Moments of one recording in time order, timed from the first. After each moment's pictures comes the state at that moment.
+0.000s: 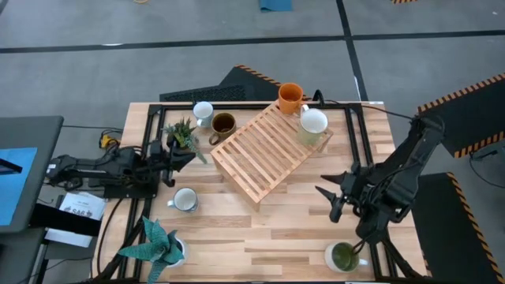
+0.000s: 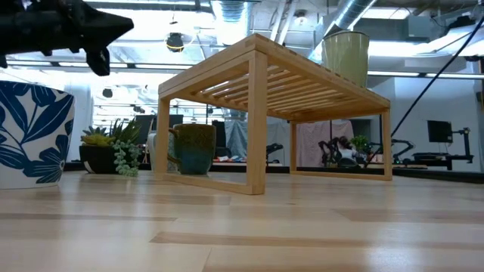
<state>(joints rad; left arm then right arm) 0.00 0.21 0.07 0.47 -0.18 -0.23 0.92 1.21 1.10 -1.09 1.21 1.18</state>
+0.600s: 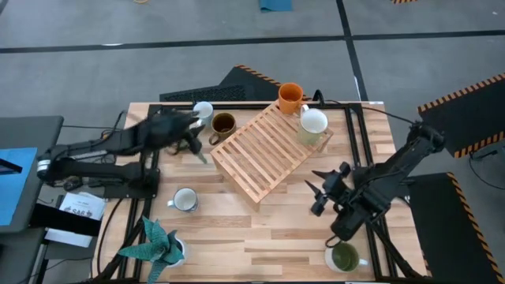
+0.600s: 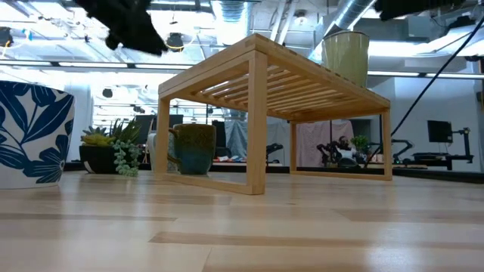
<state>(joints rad) 0.26 0.82 0.78 -0.33 -0.50 -0.09 0.76 1.33 1.07 -1.06 1.19 1.15</state>
